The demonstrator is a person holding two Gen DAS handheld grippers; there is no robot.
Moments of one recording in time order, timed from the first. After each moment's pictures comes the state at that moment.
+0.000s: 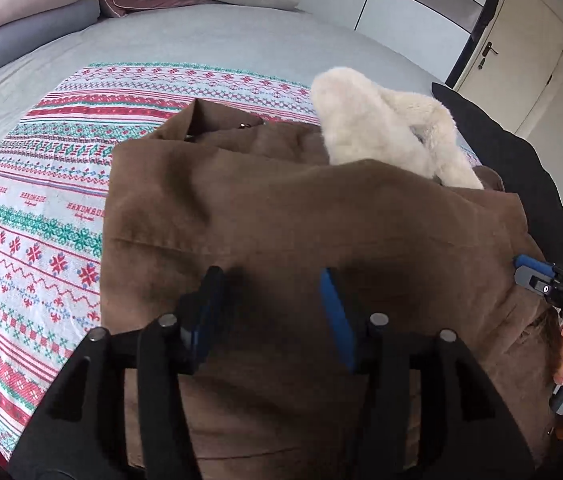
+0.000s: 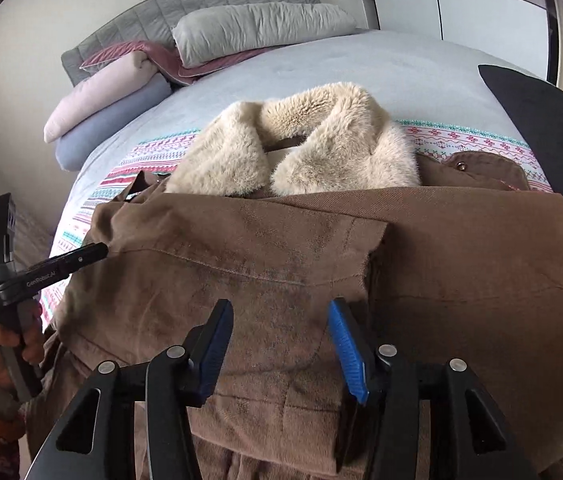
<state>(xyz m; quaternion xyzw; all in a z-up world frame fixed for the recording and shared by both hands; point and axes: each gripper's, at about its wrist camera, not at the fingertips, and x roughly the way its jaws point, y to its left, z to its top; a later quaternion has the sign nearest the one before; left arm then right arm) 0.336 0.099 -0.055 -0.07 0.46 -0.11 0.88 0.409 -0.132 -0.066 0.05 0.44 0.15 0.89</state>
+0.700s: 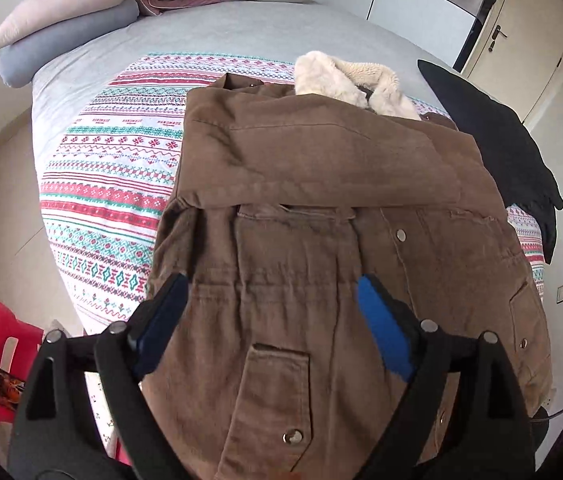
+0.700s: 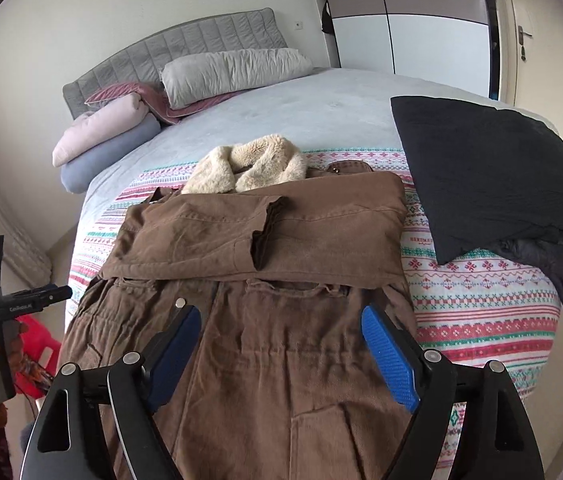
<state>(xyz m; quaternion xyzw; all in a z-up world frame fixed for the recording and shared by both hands) 0.145 0.093 0.032 -0.05 0.48 -0.05 0.87 0.194 -0.231 0.037 0.06 0.39 0.10 0.91</state>
